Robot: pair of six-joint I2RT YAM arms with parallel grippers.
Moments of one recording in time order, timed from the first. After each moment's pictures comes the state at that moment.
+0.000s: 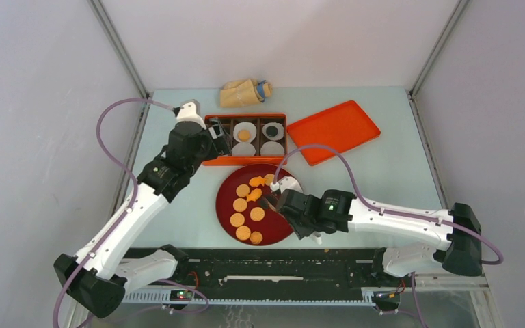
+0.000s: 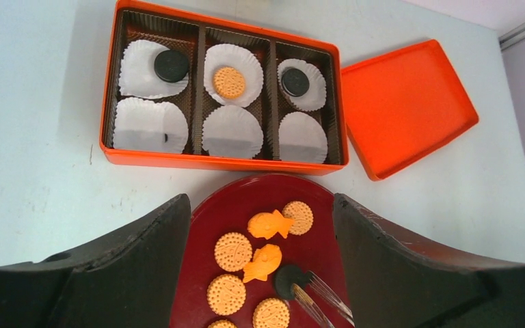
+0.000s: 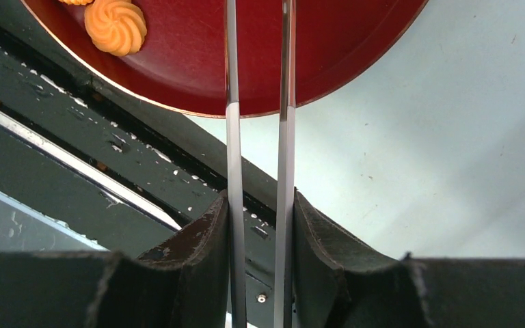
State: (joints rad) left arm -0.50 1.05 1.08 -0.47 -0.30 -0.52; right arm 1.24 1.30 1.06 -0.91 0.28 0.50
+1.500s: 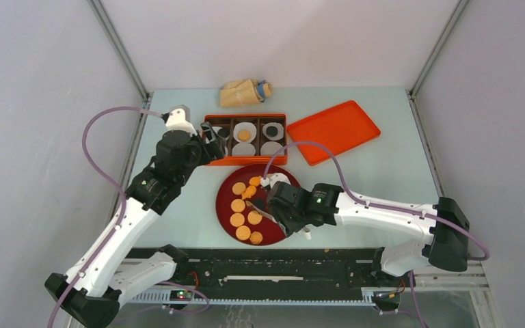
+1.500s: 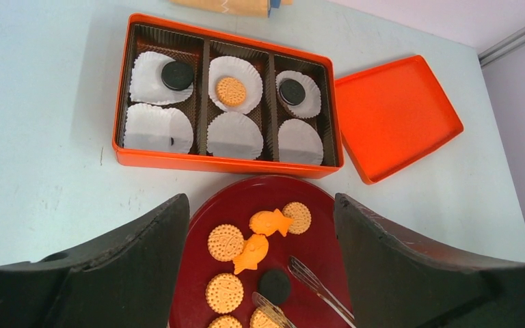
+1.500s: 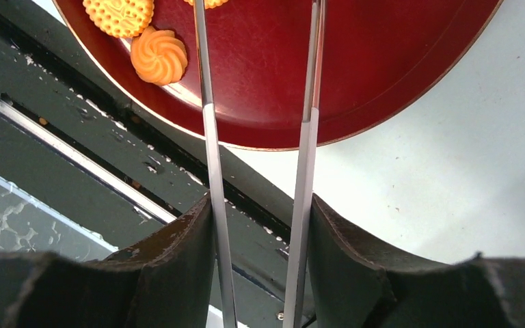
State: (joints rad) left arm -0.50 0.93 1.03 -0.47 -0.31 -0.52; right arm 1.20 1.40 1.12 -0.84 0.19 0.48
